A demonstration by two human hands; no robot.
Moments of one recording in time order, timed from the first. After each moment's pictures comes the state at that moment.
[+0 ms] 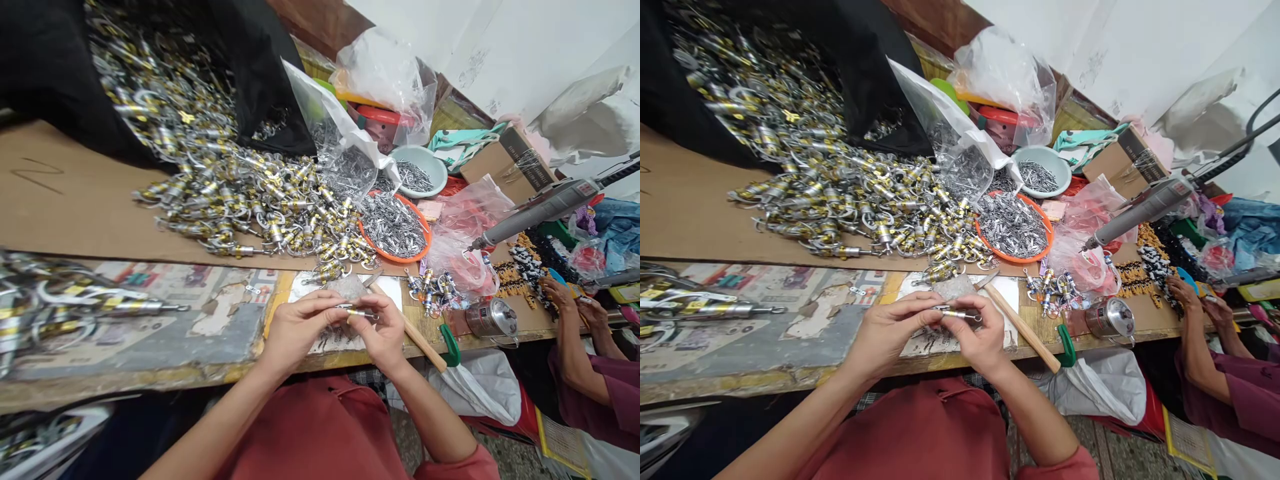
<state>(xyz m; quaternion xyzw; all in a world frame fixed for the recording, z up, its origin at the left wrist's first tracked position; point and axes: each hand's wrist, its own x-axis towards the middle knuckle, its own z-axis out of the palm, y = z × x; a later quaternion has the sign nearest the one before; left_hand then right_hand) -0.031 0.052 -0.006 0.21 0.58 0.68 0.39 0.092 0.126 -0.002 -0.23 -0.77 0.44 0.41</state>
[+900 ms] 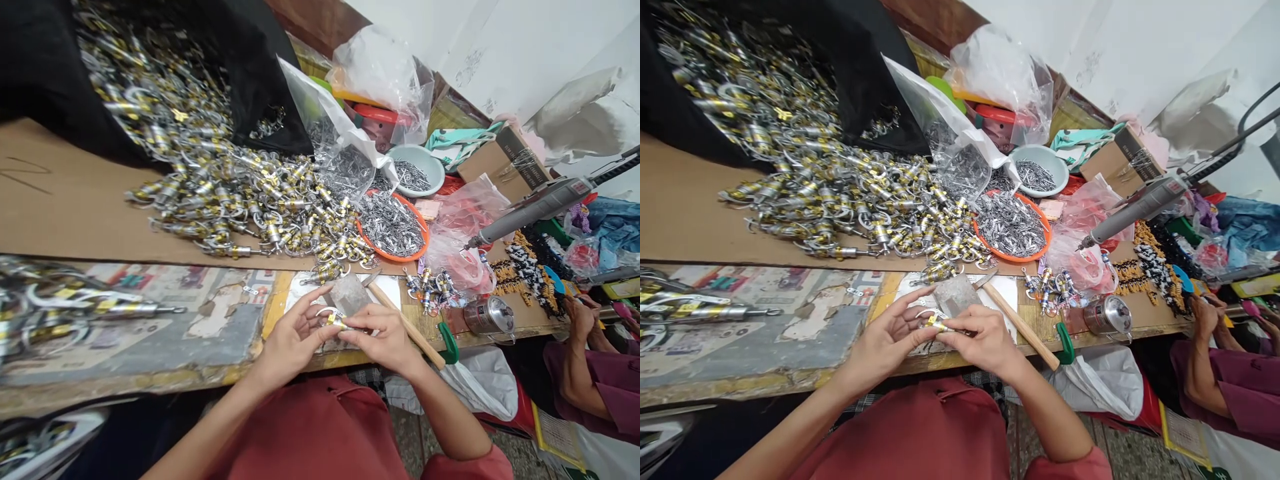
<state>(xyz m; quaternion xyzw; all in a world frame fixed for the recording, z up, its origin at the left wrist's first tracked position) -0.030 0.035 -0.014 0.25 0.57 0.63 0.47 0.106 0.134 0.008 -0.18 -0.87 0.40 0.23</state>
